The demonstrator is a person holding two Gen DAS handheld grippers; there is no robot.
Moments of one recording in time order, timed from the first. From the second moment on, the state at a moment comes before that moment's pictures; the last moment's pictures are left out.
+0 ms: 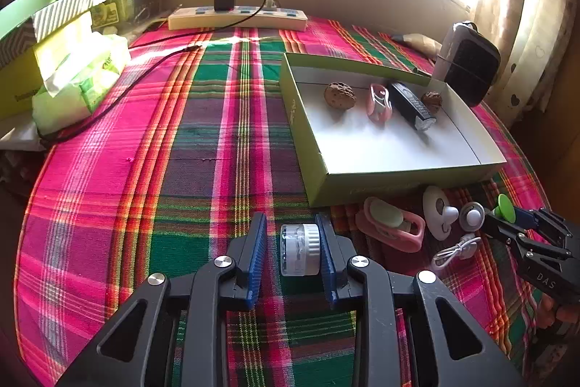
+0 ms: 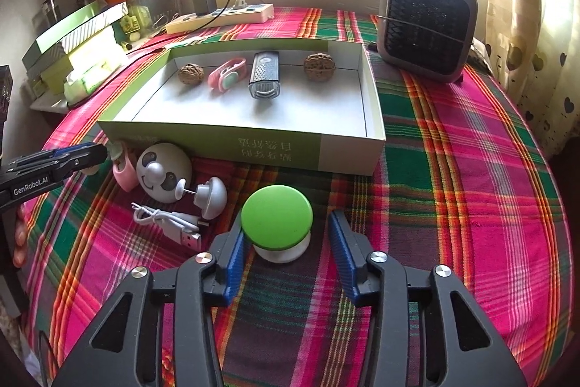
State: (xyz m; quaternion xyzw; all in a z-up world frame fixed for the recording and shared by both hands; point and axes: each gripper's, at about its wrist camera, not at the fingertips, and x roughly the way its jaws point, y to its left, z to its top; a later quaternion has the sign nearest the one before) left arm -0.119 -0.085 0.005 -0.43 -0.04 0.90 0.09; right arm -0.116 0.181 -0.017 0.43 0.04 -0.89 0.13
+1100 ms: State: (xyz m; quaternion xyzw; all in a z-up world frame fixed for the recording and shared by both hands) left arm -0.117 -0.087 0.004 -0.43 -0.04 0.90 0.09; right arm -0.114 0.181 -0.016 0.43 0.03 -0.89 0.13
